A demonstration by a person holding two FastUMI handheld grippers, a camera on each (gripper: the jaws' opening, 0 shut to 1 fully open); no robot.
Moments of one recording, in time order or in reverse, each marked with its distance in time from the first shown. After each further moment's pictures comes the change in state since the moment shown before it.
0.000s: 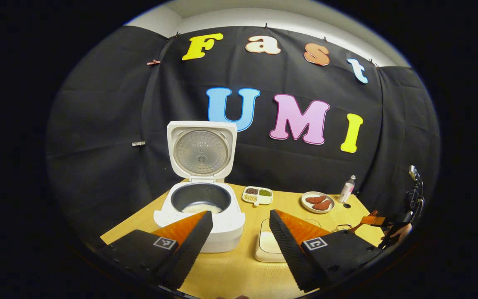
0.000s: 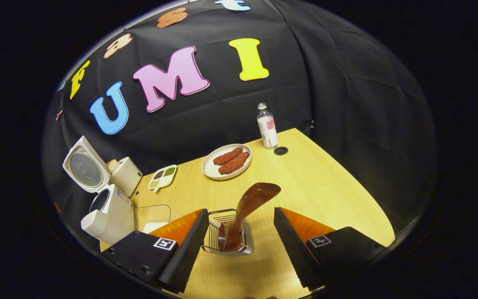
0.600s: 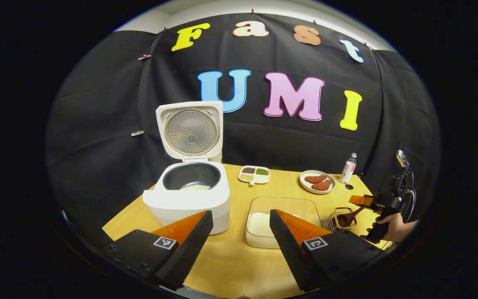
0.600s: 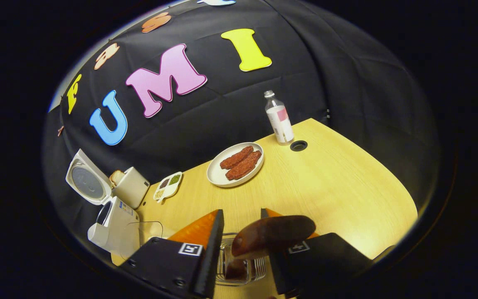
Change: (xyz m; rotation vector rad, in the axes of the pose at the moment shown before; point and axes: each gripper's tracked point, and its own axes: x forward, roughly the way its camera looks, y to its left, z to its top) left arm -0.004 -0.054 -0.042 0.045 0.127 0.014; right arm 0.072 0.010 0.004 0.087 -0.007 0.102
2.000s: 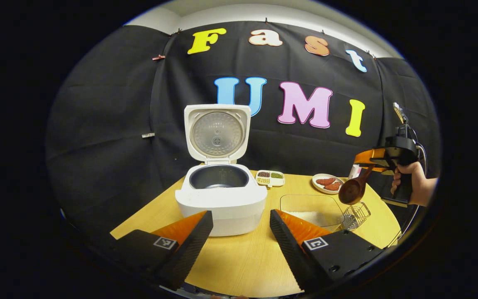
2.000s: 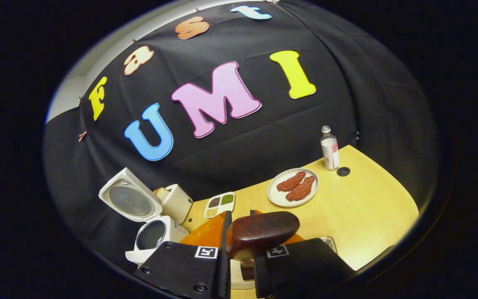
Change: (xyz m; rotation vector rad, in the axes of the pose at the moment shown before) left arm -0.023 0.108 -0.023 -0.031 -0.068 -0.006; right arm -0.059 0.189 0.052 -0.054 -0.098 0.177
